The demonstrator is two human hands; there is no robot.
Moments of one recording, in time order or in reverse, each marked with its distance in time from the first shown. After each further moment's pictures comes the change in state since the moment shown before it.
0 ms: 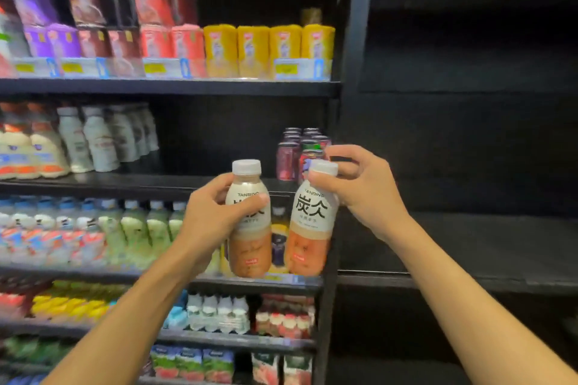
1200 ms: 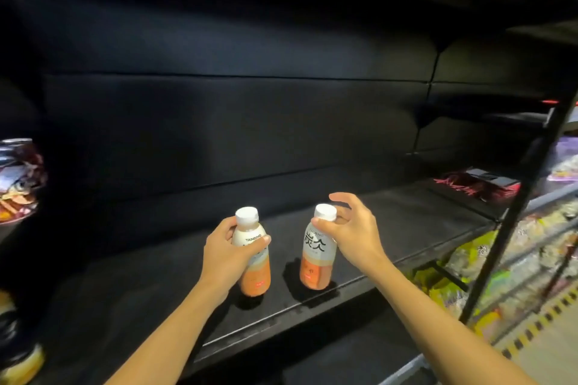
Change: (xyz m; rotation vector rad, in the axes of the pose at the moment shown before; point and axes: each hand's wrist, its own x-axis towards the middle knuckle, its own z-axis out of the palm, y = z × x) left_hand 0.120 -0.147 0.512 -0.086 -0.370 -0.173; right_hand 0.027 0.215 -0.436 -0.400 0.520 0.280
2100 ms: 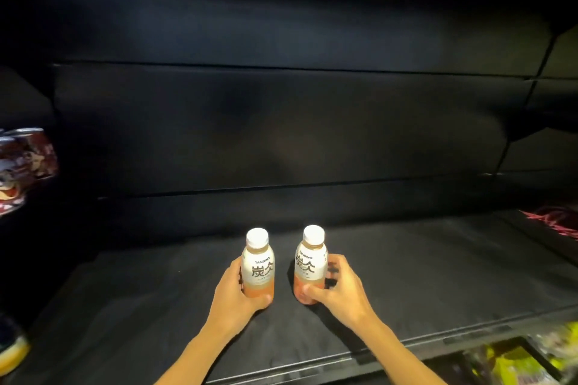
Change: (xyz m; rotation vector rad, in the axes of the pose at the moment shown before) left_hand 0.056 -0.116 0.052 0.264 0.087 -0.057; right_hand 0.091 0.158 0.050 -0.098 -0.383 0.104
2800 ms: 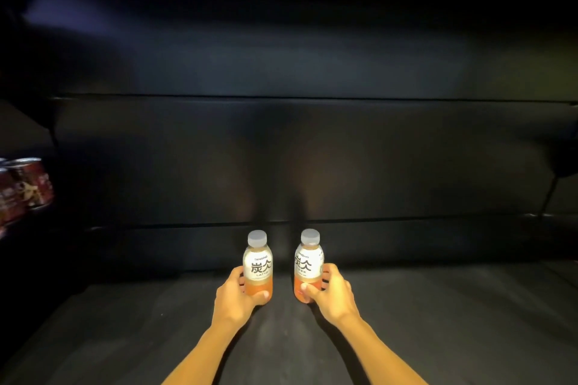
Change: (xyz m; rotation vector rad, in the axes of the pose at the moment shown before) left_hand 0.115 -0.003 0.036 0.116 0.160 -0.182; right_hand 0.134 0.017 0.004 -0.067 -0.074 0.053
